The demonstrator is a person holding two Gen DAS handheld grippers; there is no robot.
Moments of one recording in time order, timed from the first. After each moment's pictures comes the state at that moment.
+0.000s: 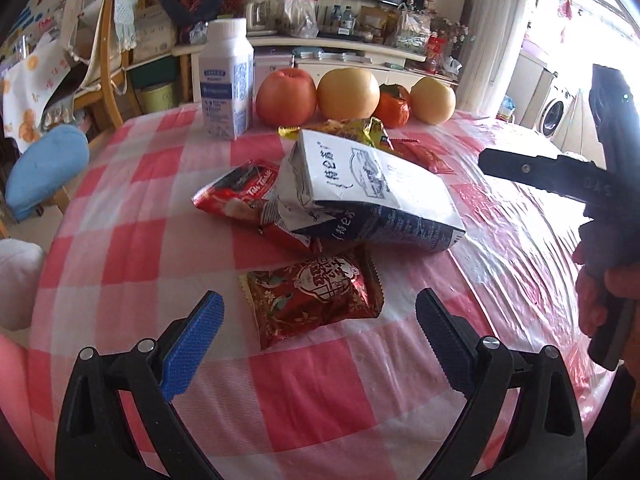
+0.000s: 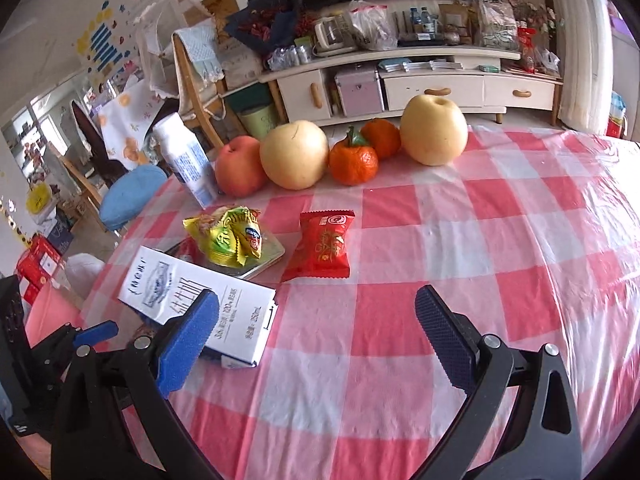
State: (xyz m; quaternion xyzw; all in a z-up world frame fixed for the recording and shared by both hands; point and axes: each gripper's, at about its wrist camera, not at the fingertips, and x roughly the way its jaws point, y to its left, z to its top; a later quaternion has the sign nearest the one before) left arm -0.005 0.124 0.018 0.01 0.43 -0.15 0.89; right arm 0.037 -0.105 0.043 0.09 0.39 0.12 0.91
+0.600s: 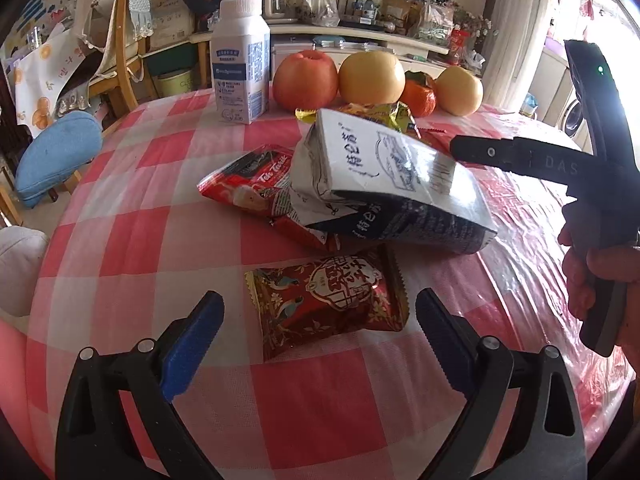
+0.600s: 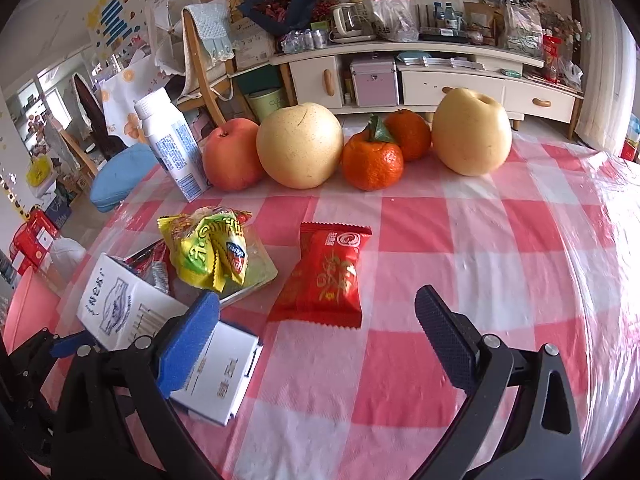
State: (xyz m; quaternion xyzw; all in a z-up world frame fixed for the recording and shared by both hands) left arm 0.008 0.120 0.005 0.01 0.45 -0.11 0.89; right arm 0.086 -0.088 0.022 0.06 0.40 0.14 0.90
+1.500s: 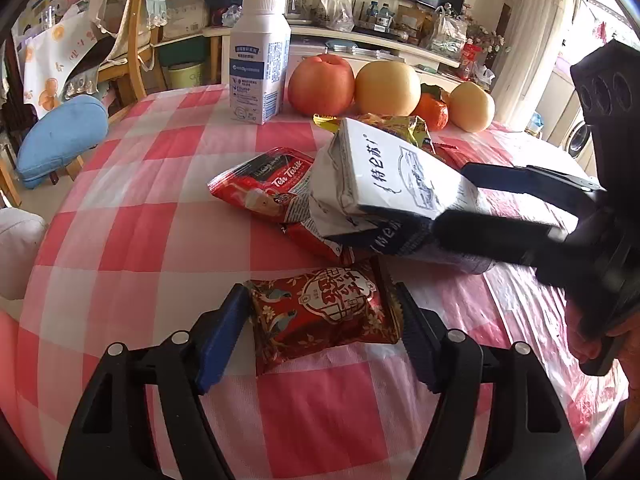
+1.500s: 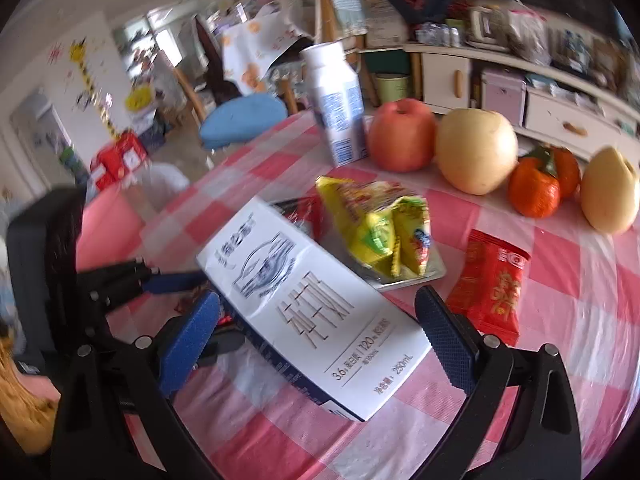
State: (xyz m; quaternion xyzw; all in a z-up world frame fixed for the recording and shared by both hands) left arm 0.011 0.130 0.006 -0.02 0.44 -0.10 0.89; right arm 0.066 -0.026 0.036 -0.03 0.40 0.36 0.85
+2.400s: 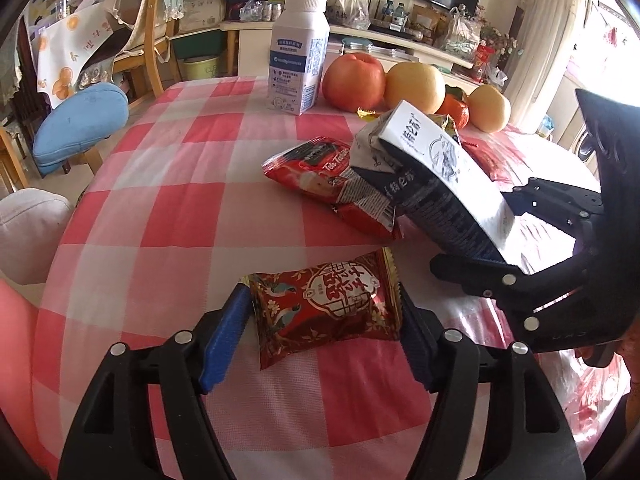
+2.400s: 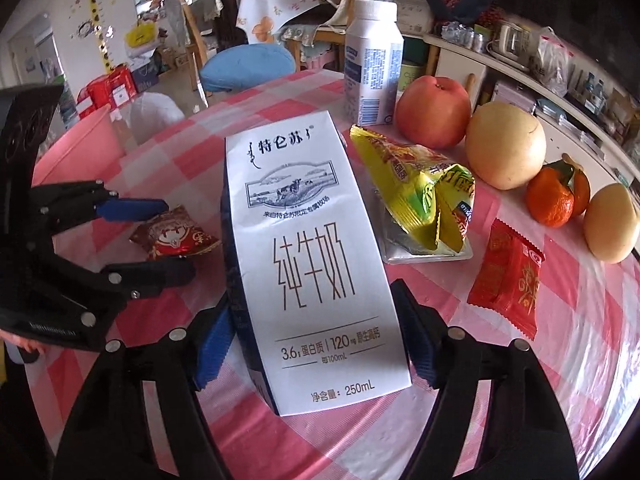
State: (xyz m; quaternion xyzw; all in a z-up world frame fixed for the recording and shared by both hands) left arm 0.002 0.159 0.007 -0.02 0.45 -0.08 0.89; right arm 0.051 0.011 0.011 -0.14 0.41 0.33 0.84
